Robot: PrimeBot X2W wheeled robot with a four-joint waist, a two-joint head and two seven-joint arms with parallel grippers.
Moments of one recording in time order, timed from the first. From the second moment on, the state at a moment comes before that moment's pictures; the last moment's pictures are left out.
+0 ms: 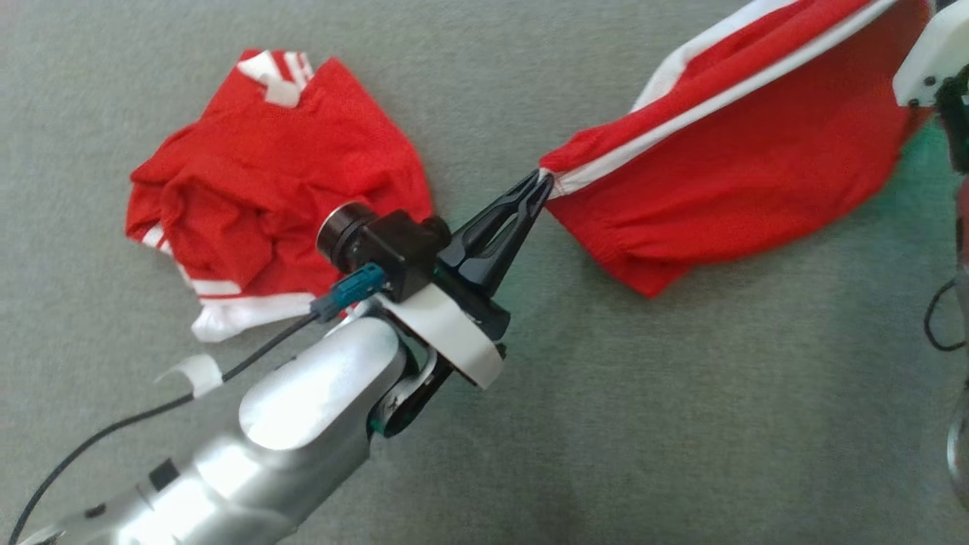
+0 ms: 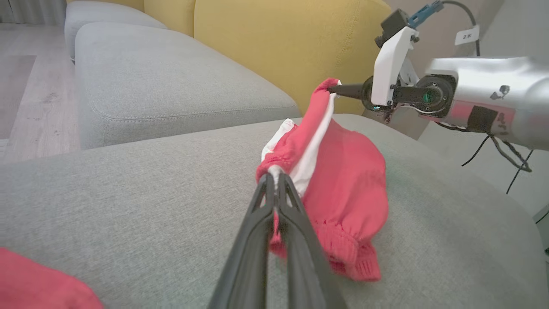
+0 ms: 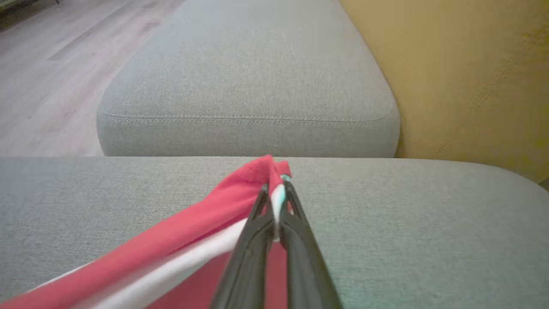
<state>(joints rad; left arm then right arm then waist) -0.75 0.27 -1.03 0.23 -0.73 0.03 -0.15 -1.02 -0.26 -0.12 0.90 0.01 0.13 0.17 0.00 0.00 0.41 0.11</state>
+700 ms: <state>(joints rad) -0.80 0.24 -1.03 0.30 -0.70 0.05 -0.19 -1.12 -0.26 -0.23 1.15 -0.12 0.13 0.01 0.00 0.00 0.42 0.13</state>
